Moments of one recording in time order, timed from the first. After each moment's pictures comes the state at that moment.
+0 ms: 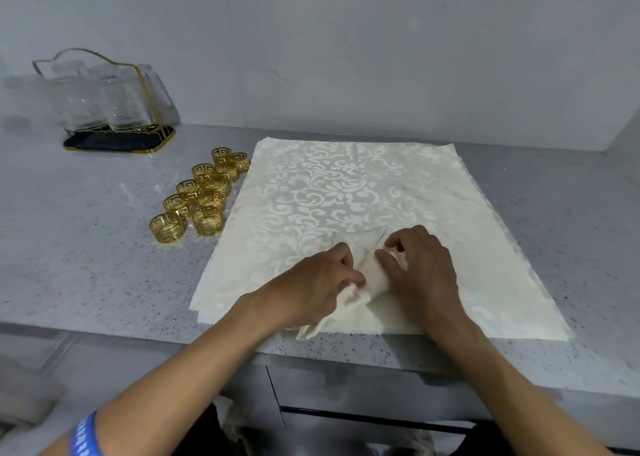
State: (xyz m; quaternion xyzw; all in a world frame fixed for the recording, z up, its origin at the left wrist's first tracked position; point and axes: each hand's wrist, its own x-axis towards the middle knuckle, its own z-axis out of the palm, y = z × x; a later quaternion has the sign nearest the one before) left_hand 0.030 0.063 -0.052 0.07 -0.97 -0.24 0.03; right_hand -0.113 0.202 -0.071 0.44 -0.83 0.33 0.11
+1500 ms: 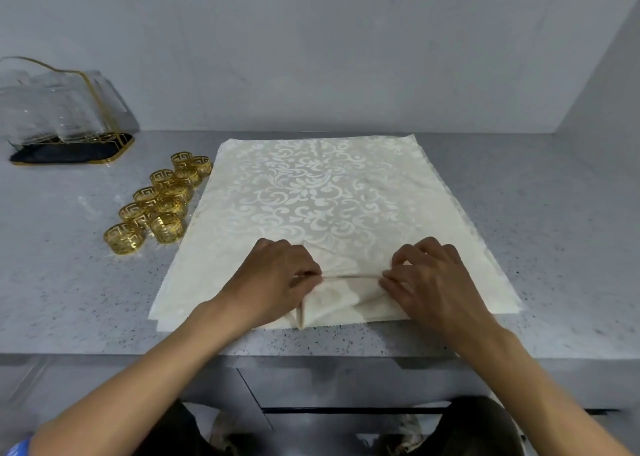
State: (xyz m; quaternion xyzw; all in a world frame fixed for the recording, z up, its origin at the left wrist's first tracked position) left_hand 0.028 0.063 -0.059 0.06 -0.98 -0.13 0.15; right_hand -0.137 0.273 -0.074 0.54 -0.80 0.15 0.22
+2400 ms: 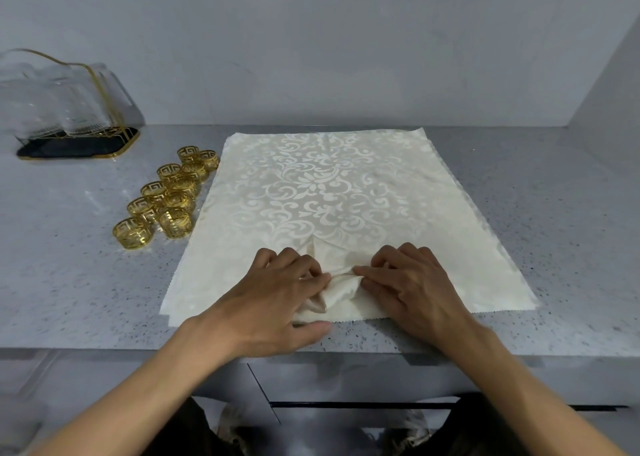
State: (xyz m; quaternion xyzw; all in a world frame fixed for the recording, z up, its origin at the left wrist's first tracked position) left_hand 0.065 0.072 -0.052 0.02 -1.00 -0.05 0.05; right_hand -0.120 0.249 -0.089 0.60 -0.76 0.23 0.14
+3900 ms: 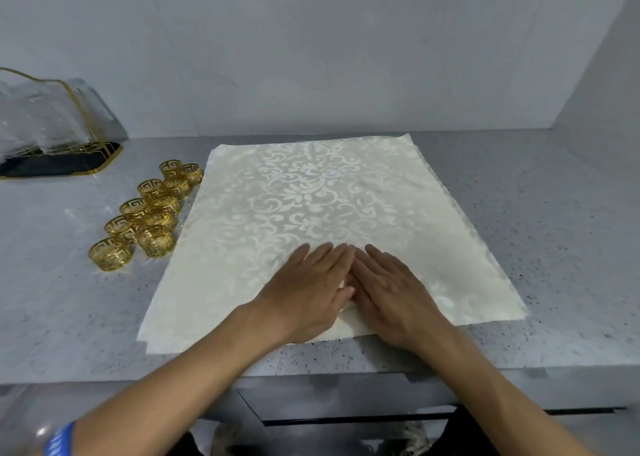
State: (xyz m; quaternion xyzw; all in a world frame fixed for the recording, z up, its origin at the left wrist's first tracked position) left_hand -0.006 0.095 -0.056 0.05 -1.00 -0.06 -0.01; right_hand -0.117 0.238 -0.086 0.56 -0.82 0.12 -0.01
